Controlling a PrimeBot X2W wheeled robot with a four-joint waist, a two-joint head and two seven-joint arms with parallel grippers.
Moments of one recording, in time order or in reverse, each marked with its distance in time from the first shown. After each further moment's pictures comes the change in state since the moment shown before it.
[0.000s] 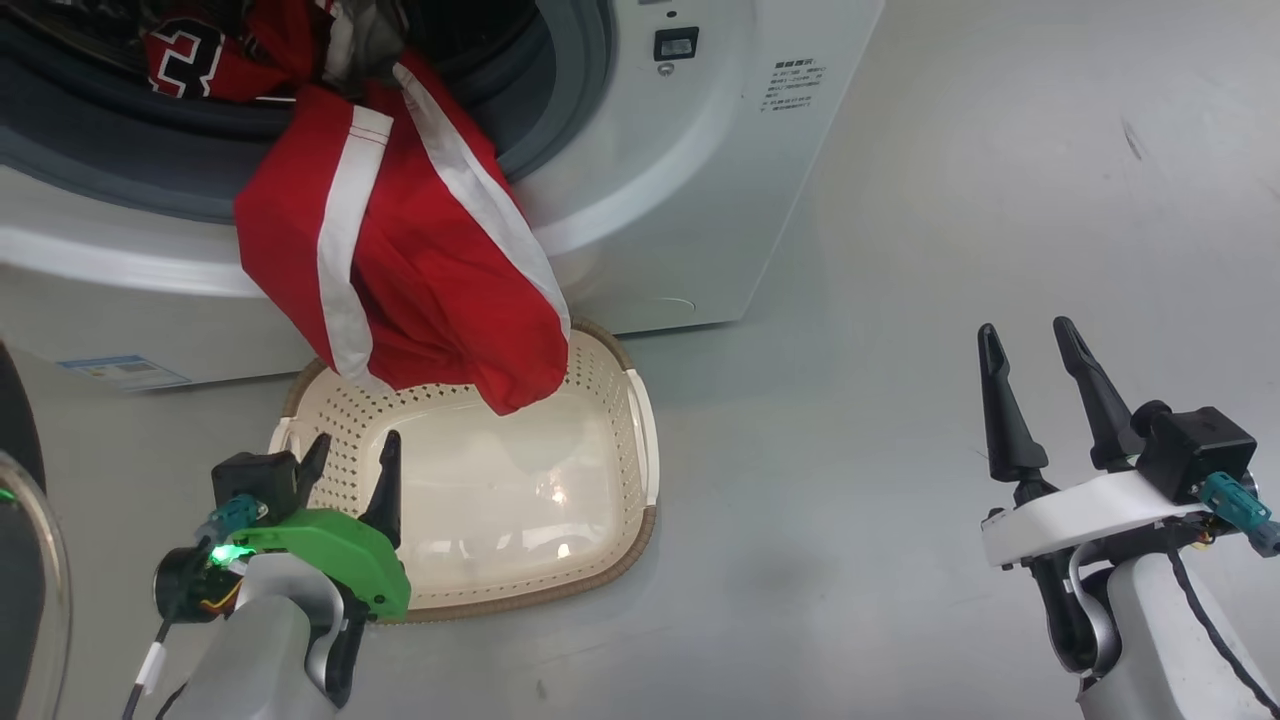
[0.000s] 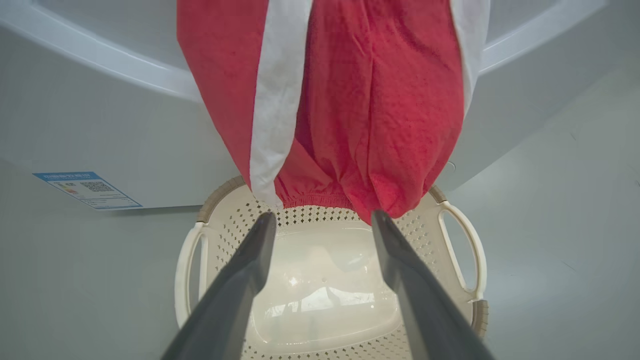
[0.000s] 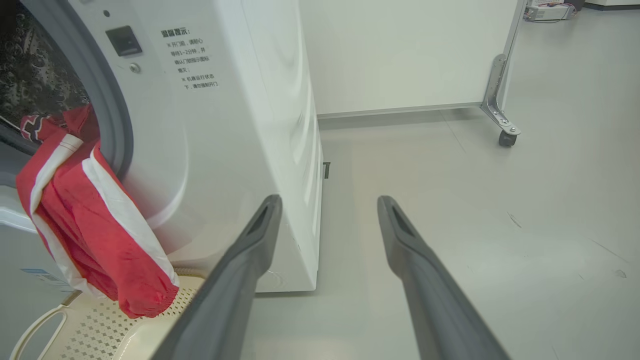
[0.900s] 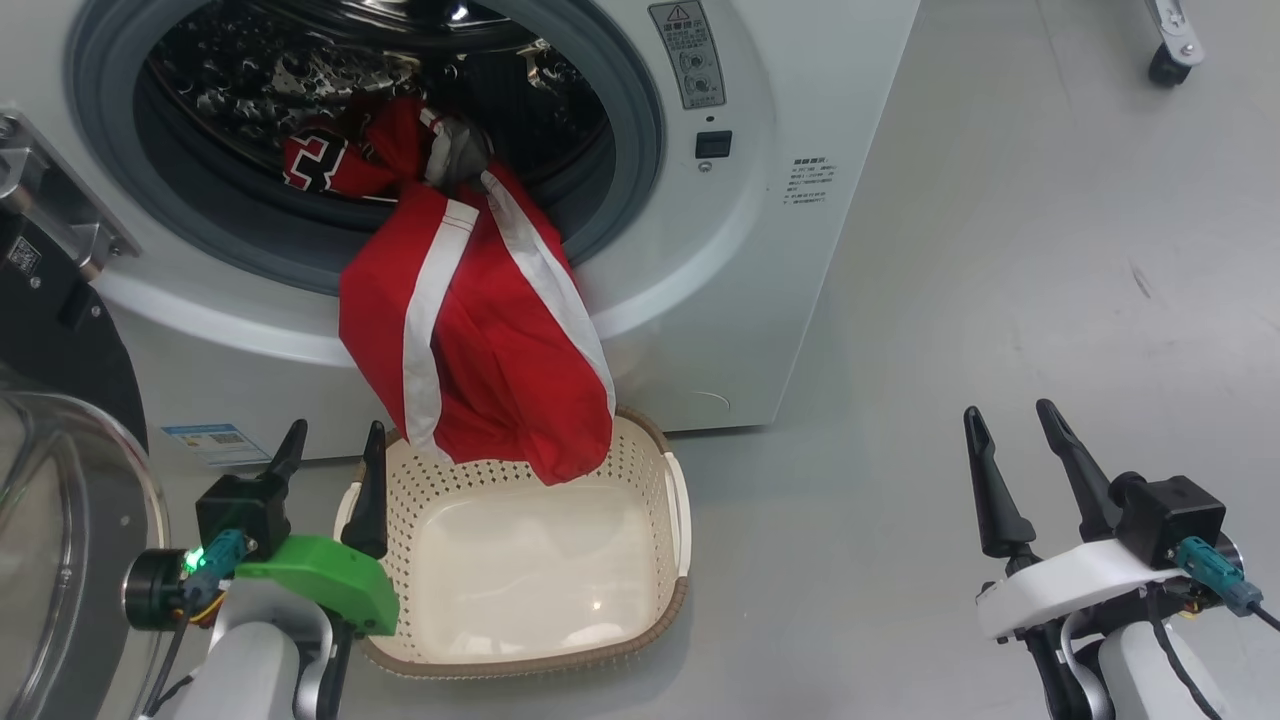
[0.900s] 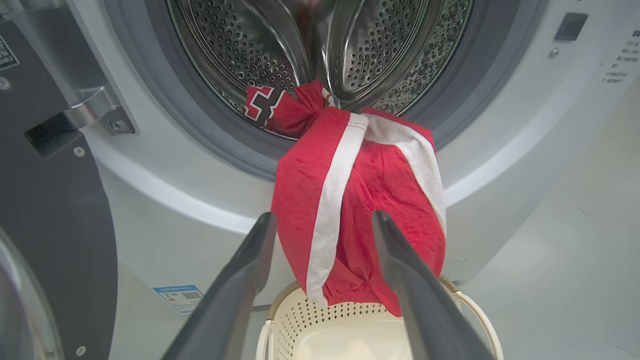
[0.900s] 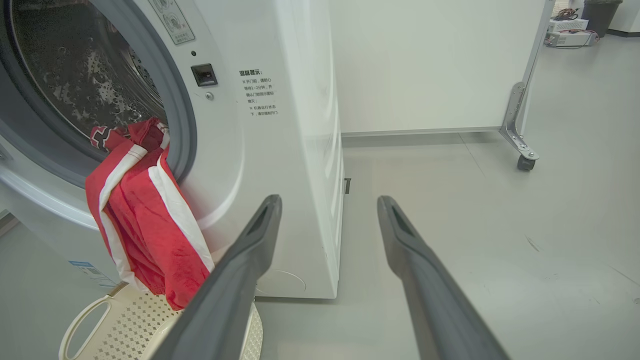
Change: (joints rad) left arm 0.135 0.041 0.021 -0.300 0.097 0.085 -0.017; right arm 0.094 -0.004 0.018 0.024 -0.009 0.001 0.000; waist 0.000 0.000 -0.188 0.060
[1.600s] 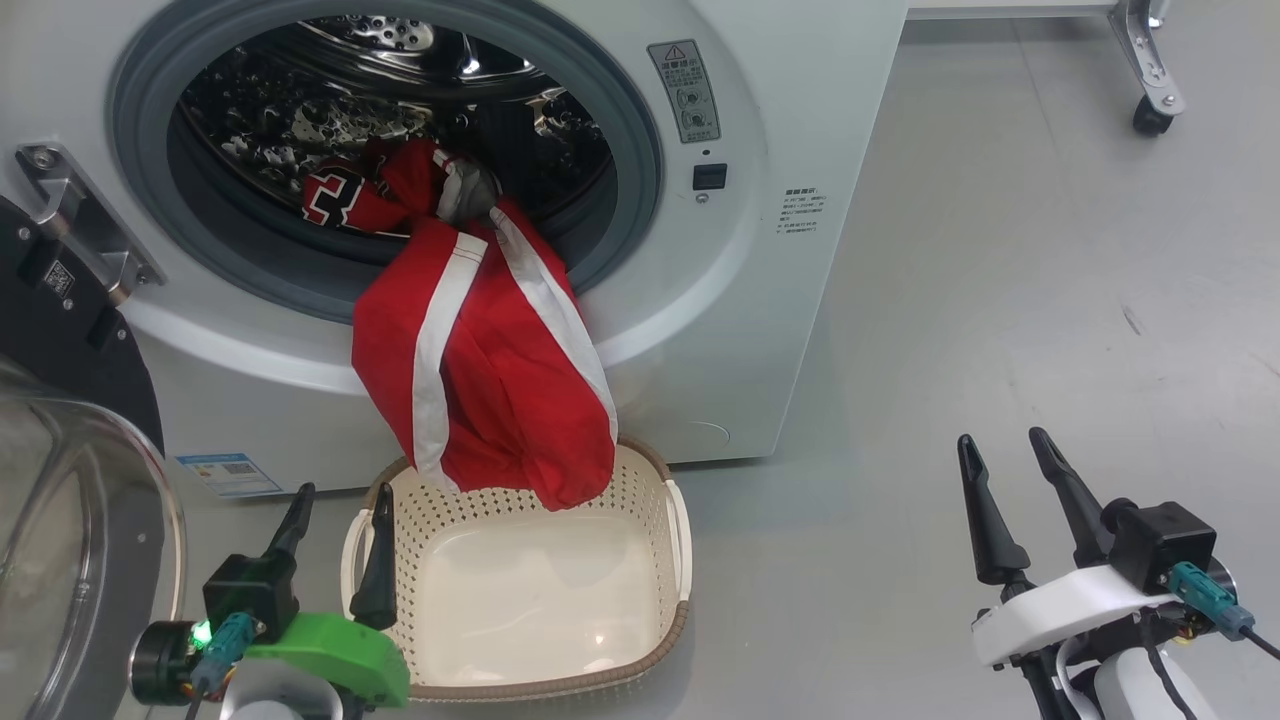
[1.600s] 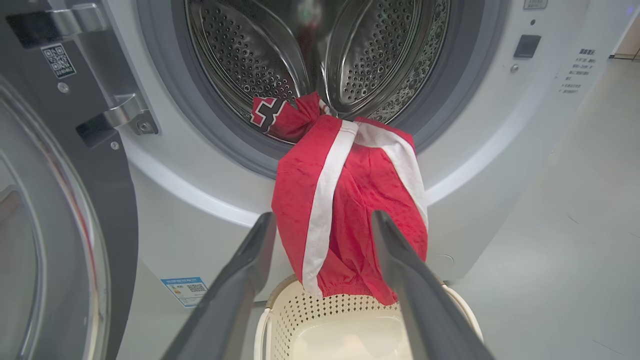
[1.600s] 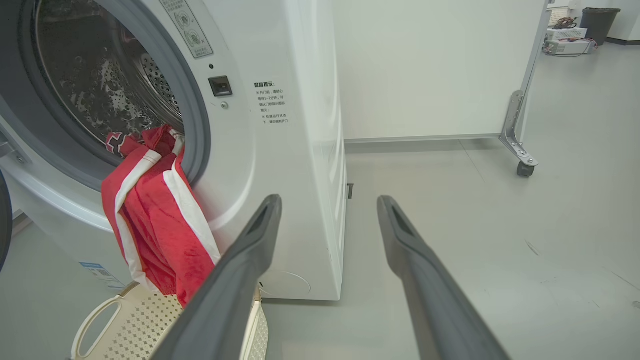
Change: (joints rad) left arm 0.183 0.002 -0.002 -0.173 0.002 0.045 0.000; right arm 0.051 0.004 0.009 -0.016 0.000 -0.004 0.002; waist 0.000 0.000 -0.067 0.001
